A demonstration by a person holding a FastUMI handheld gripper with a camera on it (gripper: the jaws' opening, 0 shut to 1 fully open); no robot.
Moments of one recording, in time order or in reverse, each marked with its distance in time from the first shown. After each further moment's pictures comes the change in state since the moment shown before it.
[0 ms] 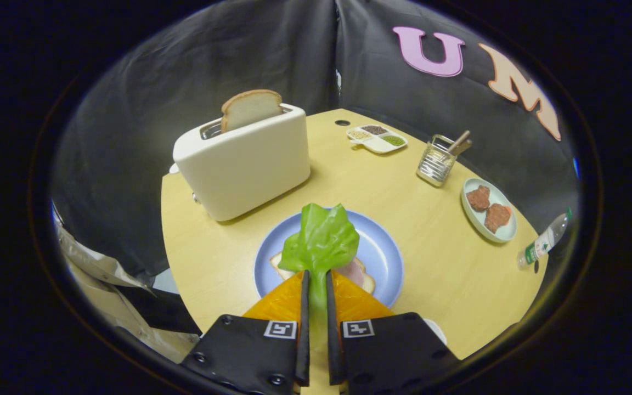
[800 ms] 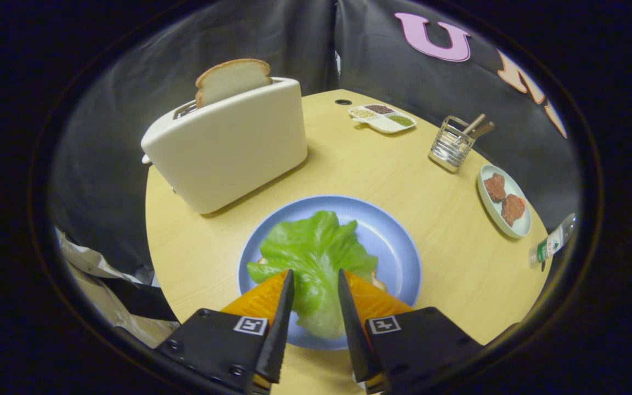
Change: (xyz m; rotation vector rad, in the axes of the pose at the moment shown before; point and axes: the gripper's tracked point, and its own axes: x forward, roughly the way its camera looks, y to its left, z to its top) arm 0.039 0.002 -0.013 0.019 0.083 -0.003
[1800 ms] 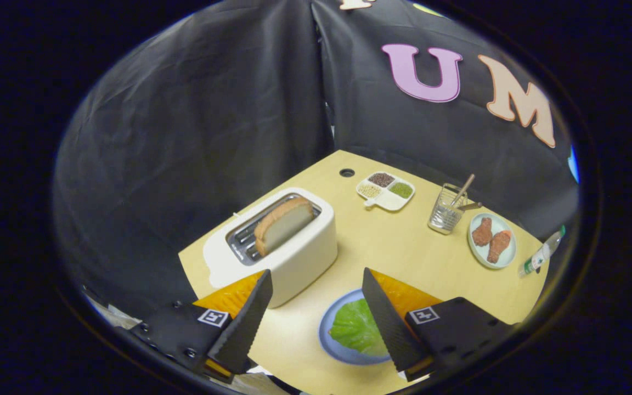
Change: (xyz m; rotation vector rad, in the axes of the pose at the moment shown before) arm -0.071 0.062 0.177 0.174 -0.231 -0.027
